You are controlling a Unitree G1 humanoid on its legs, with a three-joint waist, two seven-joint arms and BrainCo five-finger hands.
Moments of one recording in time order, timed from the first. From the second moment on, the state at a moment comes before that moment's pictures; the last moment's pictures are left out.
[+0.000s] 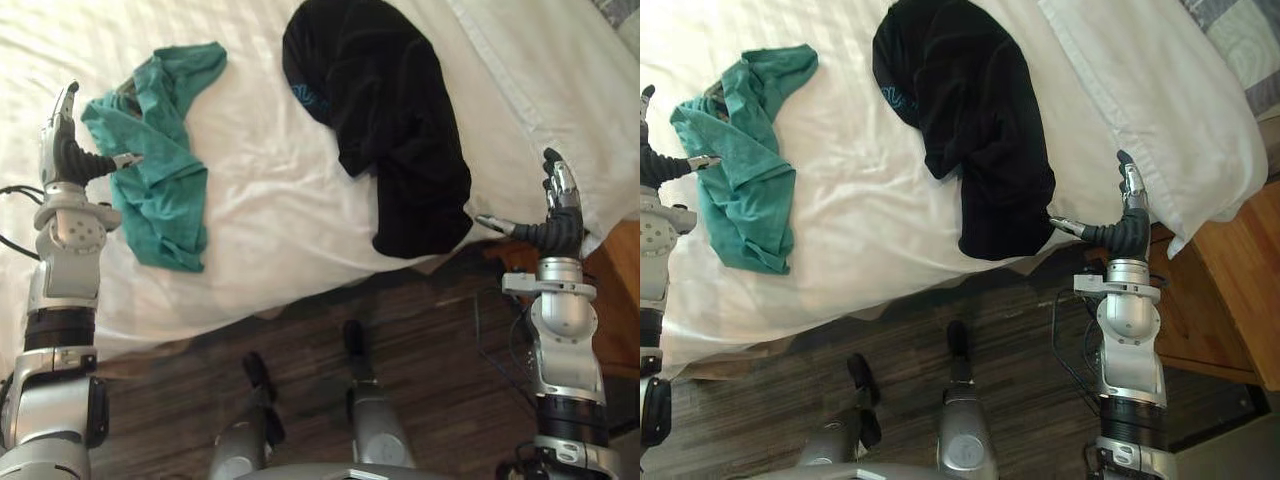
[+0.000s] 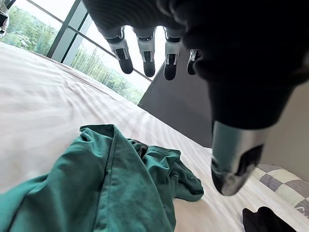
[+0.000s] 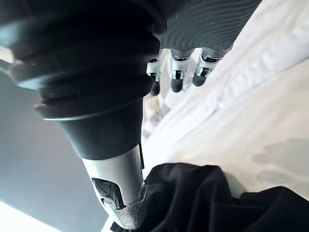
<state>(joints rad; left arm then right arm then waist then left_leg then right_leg) -0.60 0.62 0.20 0.37 0.40 -0.05 0.21 -0.16 -0.43 -0.33 -0.06 -0.03 -0.22 -0.11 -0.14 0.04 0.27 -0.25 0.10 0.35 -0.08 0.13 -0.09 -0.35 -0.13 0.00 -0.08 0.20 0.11</state>
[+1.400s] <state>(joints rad) 0.16 0.36 -0.12 -0.06 -0.68 -0.22 -0.29 -0.47 -0.57 -0.16 0.11 -0.15 -0.22 -0.19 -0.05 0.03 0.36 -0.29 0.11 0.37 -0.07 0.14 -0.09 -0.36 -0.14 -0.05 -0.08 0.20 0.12</state>
